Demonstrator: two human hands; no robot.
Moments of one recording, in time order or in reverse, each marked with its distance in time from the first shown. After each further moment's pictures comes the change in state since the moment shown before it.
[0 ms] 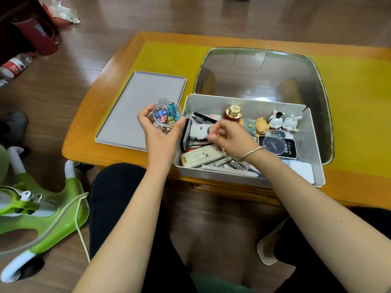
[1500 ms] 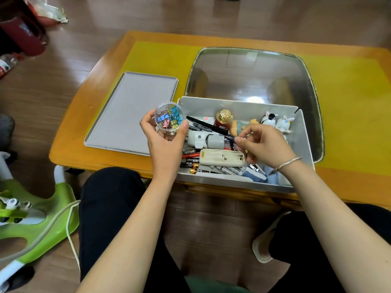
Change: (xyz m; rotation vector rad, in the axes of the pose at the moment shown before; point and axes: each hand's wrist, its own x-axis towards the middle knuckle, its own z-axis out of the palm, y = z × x) left_hand -0.014 -0.012 0.022 -0.060 0.008 0.102; right_hand -0.047 0.024 -0.053 0.078 0.137 0.178
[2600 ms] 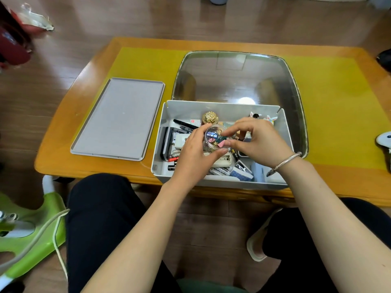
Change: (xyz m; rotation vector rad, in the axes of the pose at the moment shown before) left_hand -0.029 -0.005 0.052 0.487 -0.590 0.045; right_hand -0.013 -0.023 -0.024 -0.236 0.059 -0.313
